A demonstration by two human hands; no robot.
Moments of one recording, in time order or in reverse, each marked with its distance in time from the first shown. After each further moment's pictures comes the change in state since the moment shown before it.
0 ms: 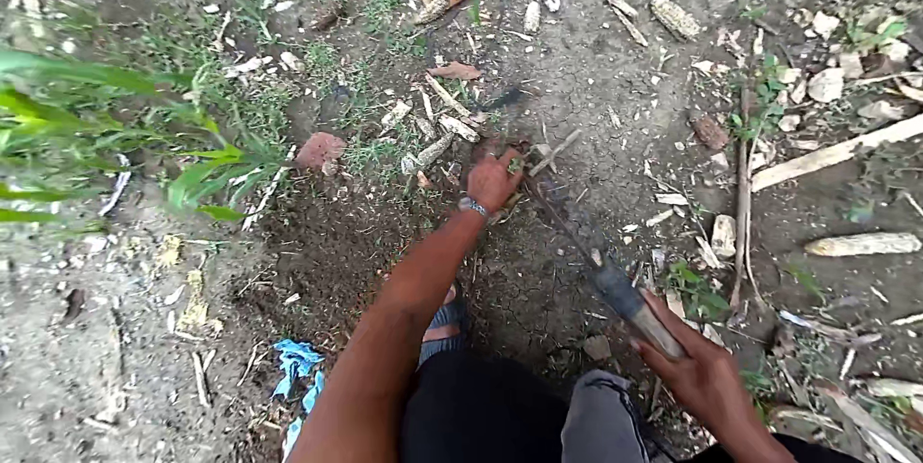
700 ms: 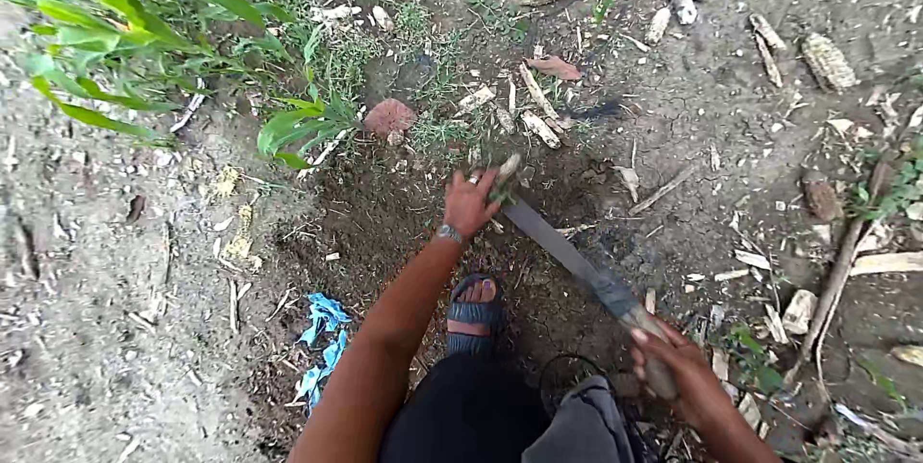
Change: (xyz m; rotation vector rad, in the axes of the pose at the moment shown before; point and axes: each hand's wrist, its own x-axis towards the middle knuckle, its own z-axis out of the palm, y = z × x) left_hand -0.077 -0.149 -0.015 0.072 0.191 -0.105; right_hand 0.069 -0.032 0.055 0.860 -0.329 0.669
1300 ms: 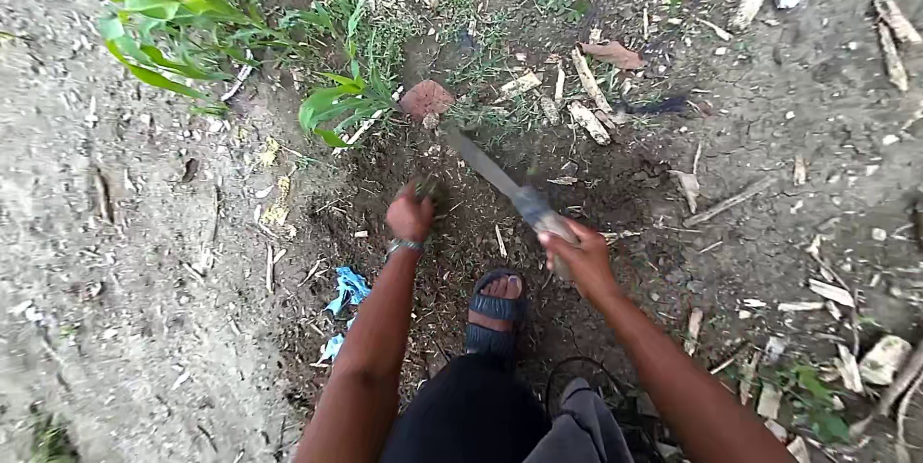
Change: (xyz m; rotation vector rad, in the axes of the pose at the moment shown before) left_hand -0.080 -0.090 -0.065 -0.191 0.157 -0.760; right_hand 0.114 -0.044 0.175 -0.197 -0.241 -0.270
